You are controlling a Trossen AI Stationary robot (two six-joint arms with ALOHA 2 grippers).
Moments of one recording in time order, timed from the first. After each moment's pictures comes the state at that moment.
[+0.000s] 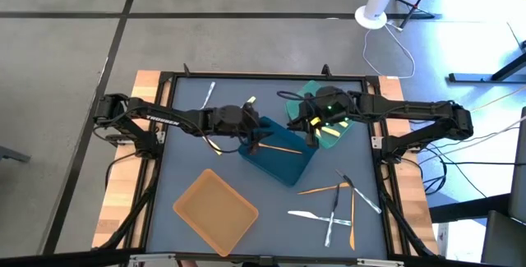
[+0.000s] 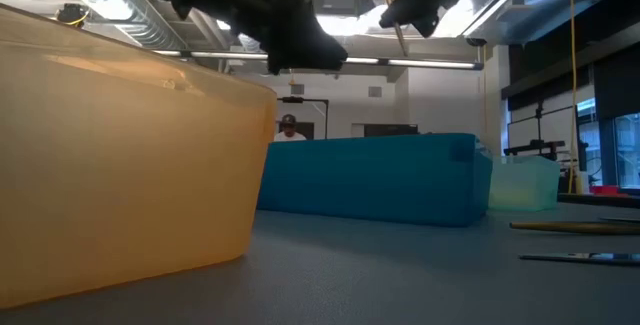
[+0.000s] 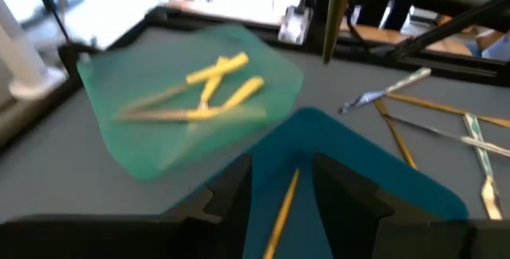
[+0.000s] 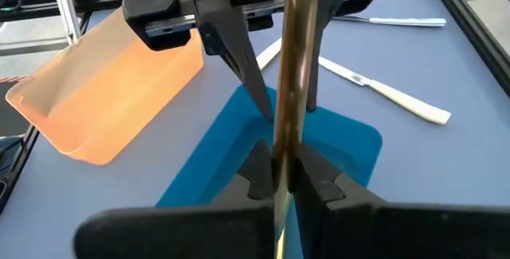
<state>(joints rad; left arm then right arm) 0.07 1.53 0.90 0.23 -0.11 -0.14 -0.13 1.28 1.10 -0.43 -0.18 0.02</state>
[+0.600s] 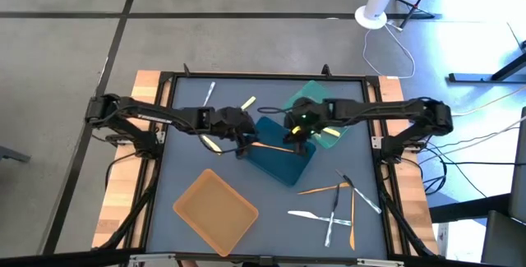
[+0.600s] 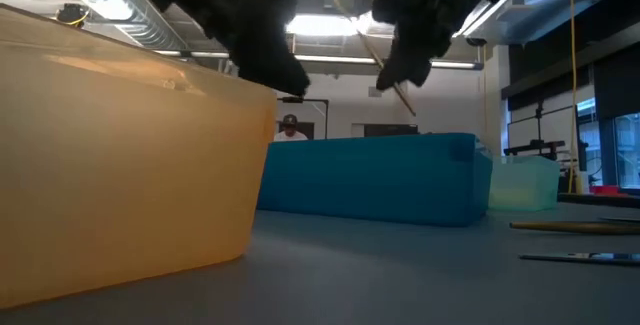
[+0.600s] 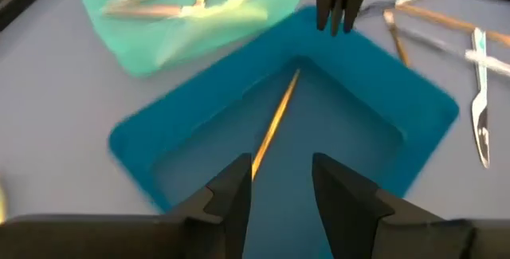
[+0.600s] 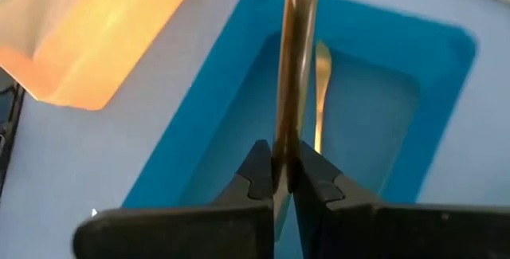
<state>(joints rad) 0.07 1.45 0.90 -0.11 -0.06 -0.21 -0.13 1.50 1.10 -0.48 -0.27 0.08</state>
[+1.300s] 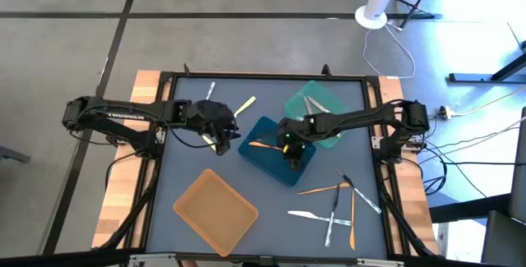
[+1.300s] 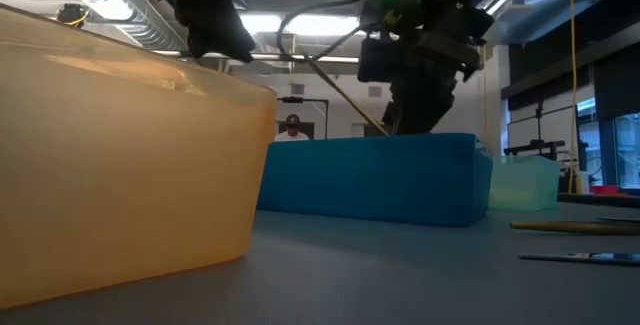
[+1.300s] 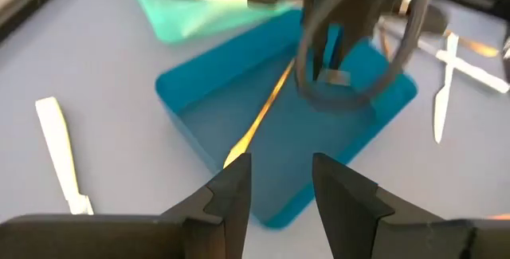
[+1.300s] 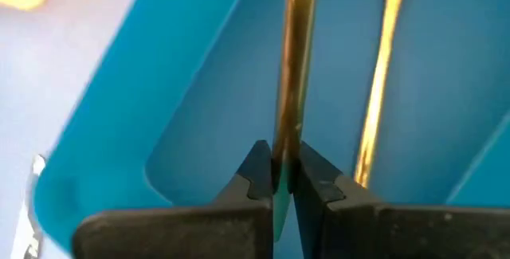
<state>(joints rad) 0.07 1.18 0.90 -0.42 -0.06 -0.31 -0.05 1.73 1.10 -0.50 -0.26 0.02</state>
